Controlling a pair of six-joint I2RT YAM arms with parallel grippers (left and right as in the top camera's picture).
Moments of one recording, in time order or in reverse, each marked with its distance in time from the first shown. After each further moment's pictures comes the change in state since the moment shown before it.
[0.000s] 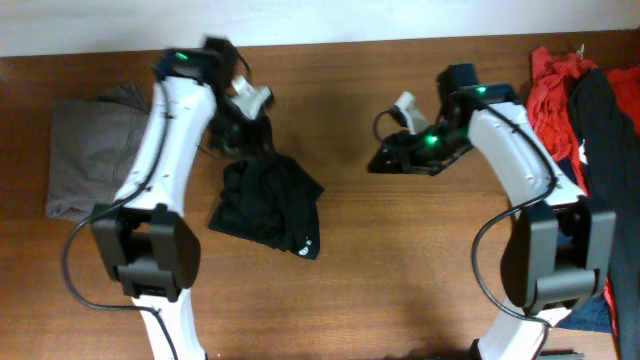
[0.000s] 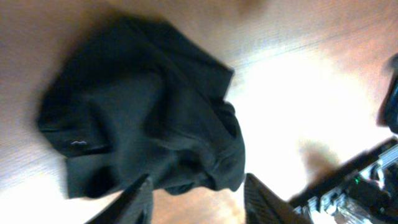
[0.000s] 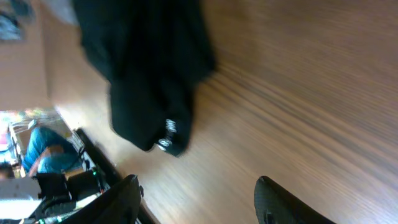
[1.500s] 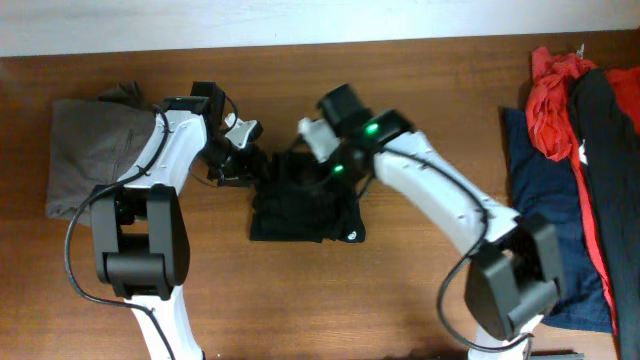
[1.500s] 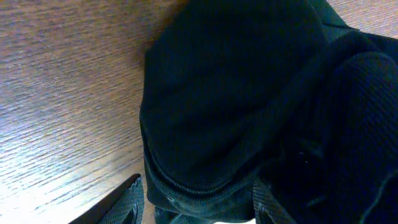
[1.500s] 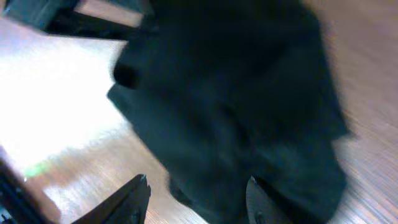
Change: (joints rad) left arm 0.078 -0.003 -0.469 0.419 0.078 0.011; right arm 0.463 -0.007 0.032 0.205 0.445 0.127
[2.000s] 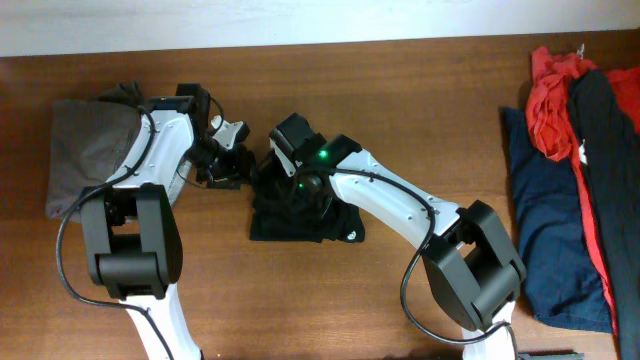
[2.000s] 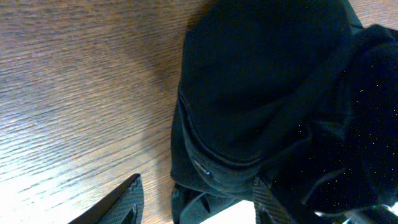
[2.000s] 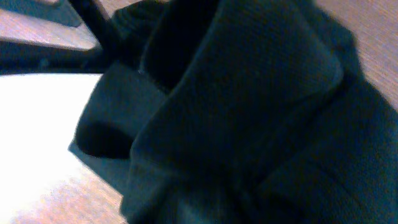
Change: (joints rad) left arm 0.052 0.000 0.000 -0.038 0.000 0.000; right arm 0.122 0.117 0.000 0.142 0.231 0.198
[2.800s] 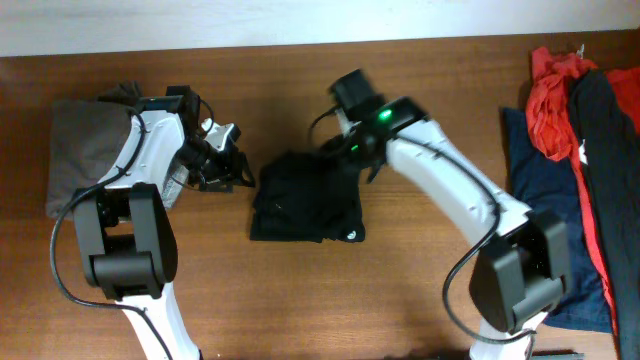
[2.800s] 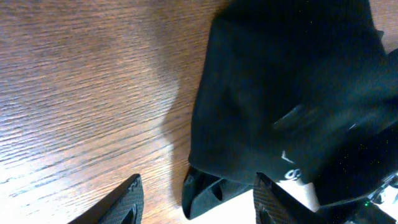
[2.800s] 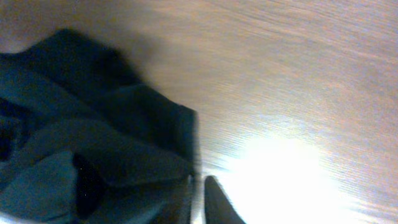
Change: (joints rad) left arm 0.036 0.000 0.000 -0.034 0.000 0.000; right arm -0.262 -0.121 0.058 -0.196 0.160 0.003
